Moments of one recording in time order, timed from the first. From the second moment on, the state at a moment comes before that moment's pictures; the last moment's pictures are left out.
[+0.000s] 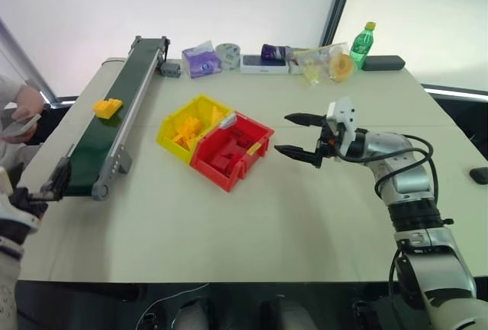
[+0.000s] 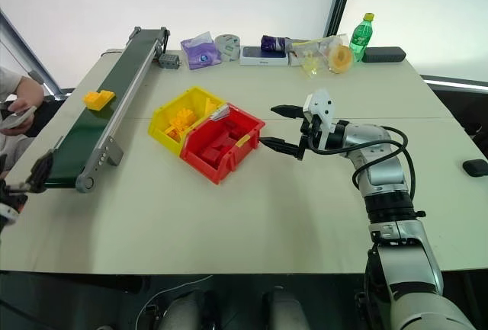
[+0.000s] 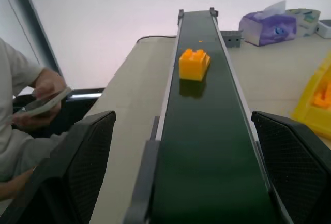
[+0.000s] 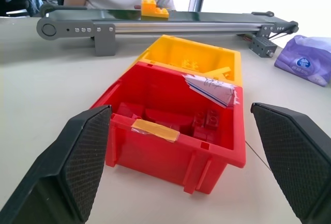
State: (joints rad) left arm 0.06 0.66 0.72 -0.32 -0.58 0.48 -0.31; right arm -0.72 -0.53 0.00 0.32 0.36 0.12 1.17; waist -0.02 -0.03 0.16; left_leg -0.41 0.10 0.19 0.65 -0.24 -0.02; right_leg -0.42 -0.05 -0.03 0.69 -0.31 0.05
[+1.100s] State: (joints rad) left arm -0.40 0.85 0.43 0.20 -0.45 0.57 -0.56; right arm -0.68 -0.53 -0.01 0.27 0.36 0.17 1.13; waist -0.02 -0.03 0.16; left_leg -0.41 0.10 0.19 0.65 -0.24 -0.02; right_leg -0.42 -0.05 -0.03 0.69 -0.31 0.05
